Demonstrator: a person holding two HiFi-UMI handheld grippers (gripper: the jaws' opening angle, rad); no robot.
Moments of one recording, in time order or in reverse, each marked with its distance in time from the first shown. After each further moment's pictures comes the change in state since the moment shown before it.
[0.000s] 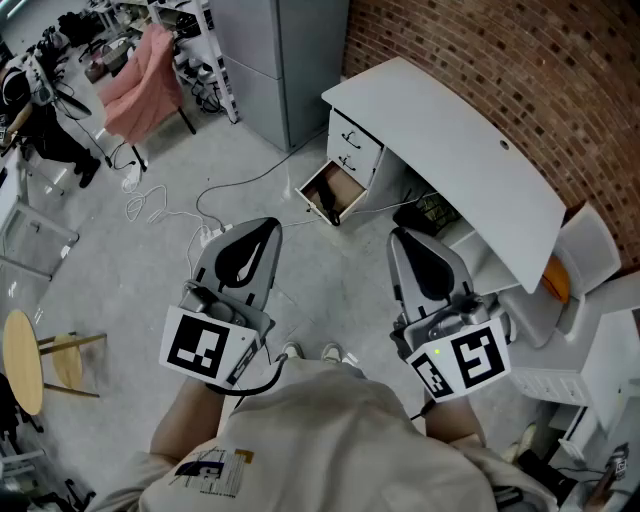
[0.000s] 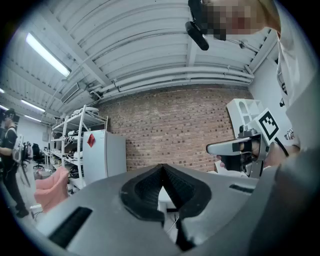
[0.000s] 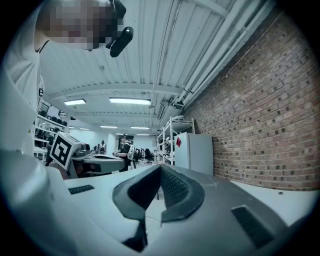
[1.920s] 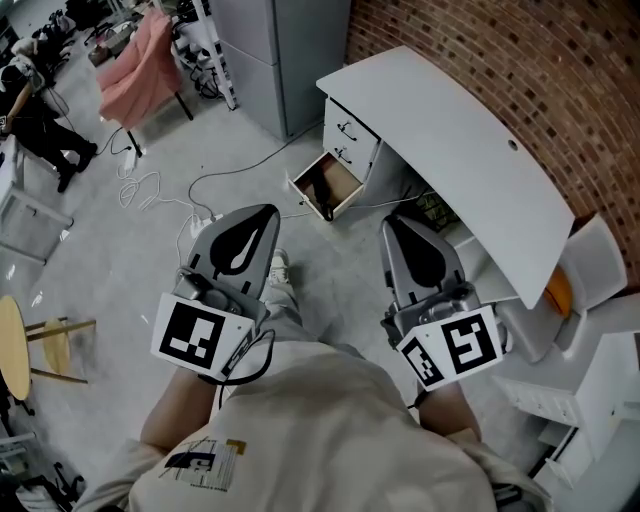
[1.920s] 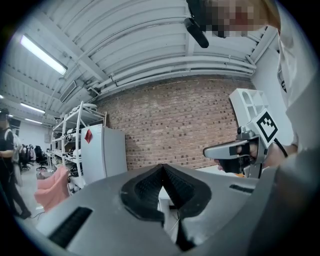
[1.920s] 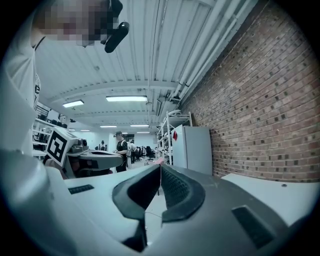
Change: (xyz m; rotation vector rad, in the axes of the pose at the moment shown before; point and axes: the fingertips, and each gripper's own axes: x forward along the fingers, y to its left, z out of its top) left arm 0.082 -0.024 -0.044 0.030 0.036 0.032; right arm 0.020 -0.085 -0.065 0.046 0.029 0.023
